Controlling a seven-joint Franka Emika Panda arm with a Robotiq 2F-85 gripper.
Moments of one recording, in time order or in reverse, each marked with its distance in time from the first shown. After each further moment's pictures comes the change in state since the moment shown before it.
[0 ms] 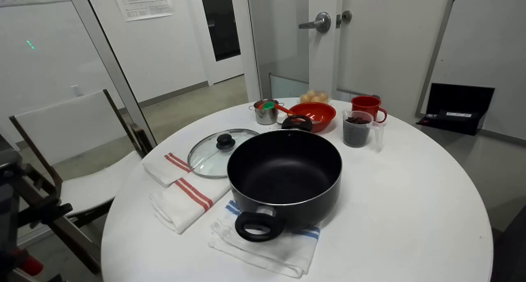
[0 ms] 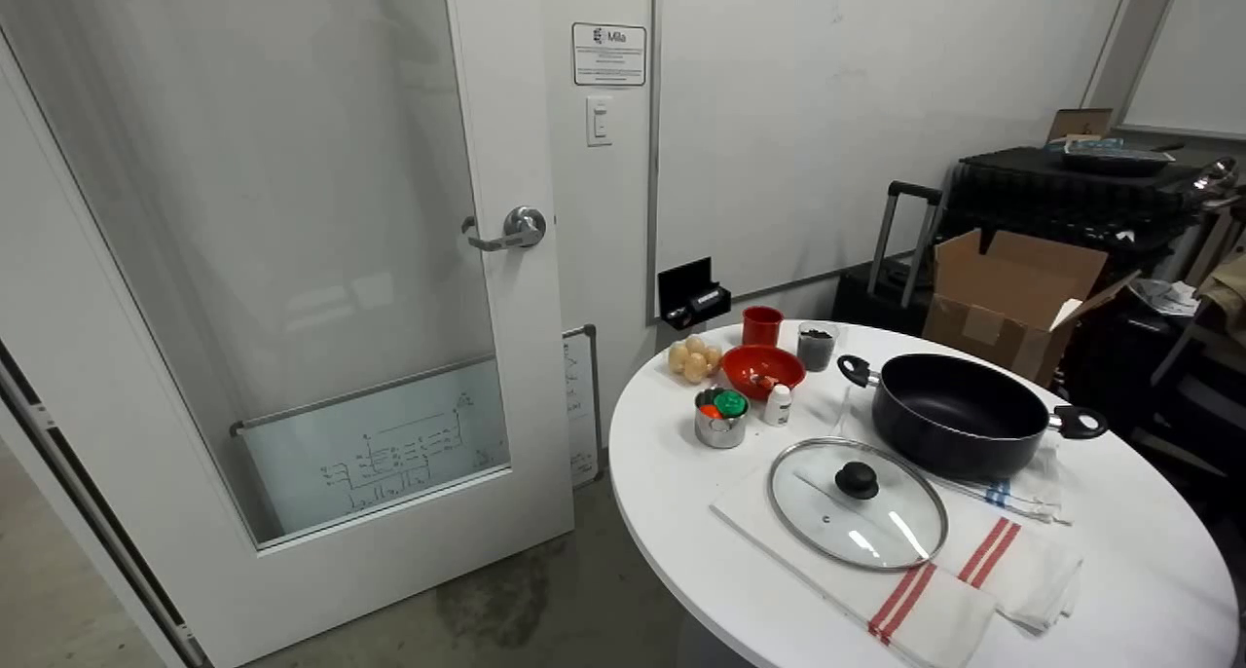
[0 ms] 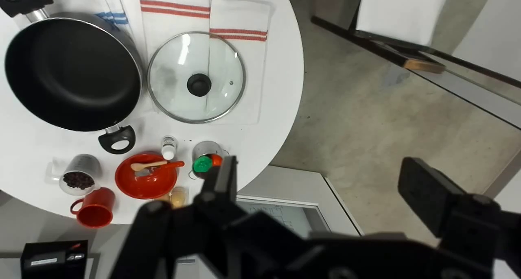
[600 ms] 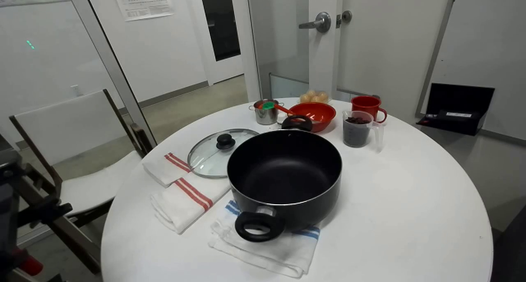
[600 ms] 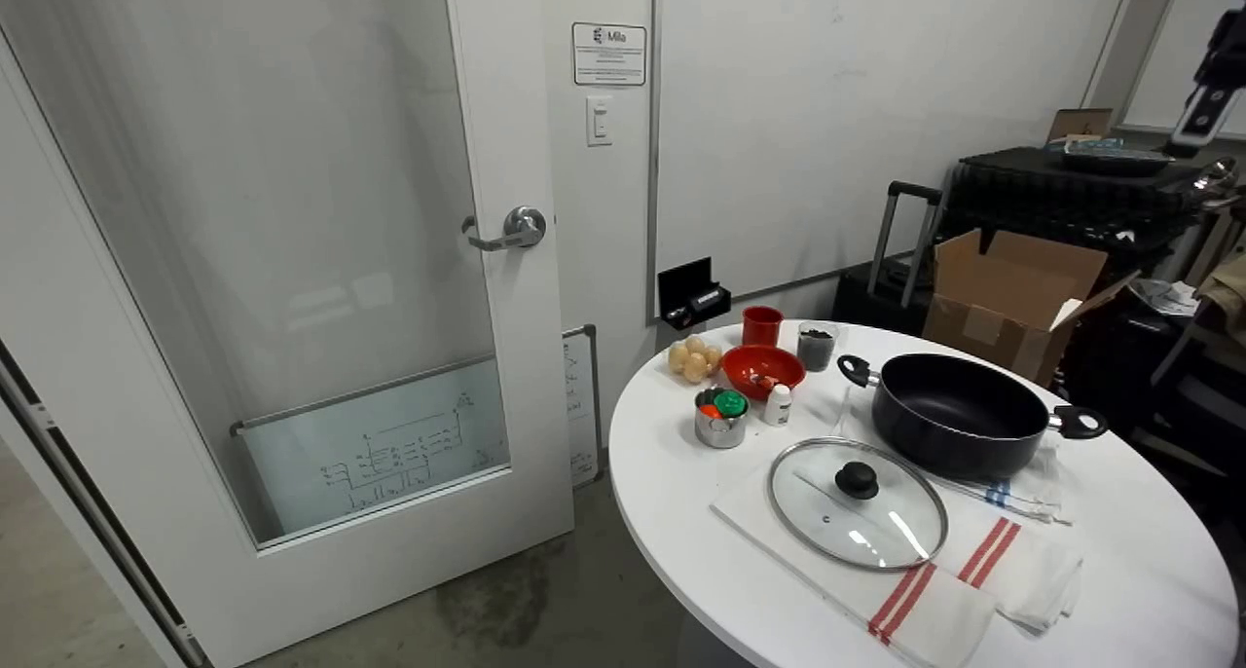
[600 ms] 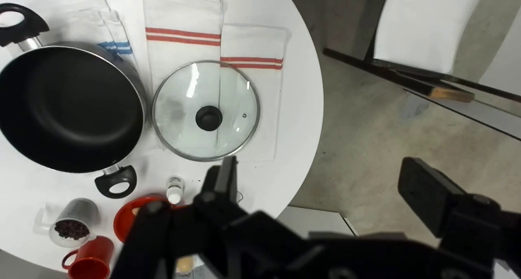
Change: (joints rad) arm -0.005 0.237 0.022 -0.010 -0.004 0.119 -0.009
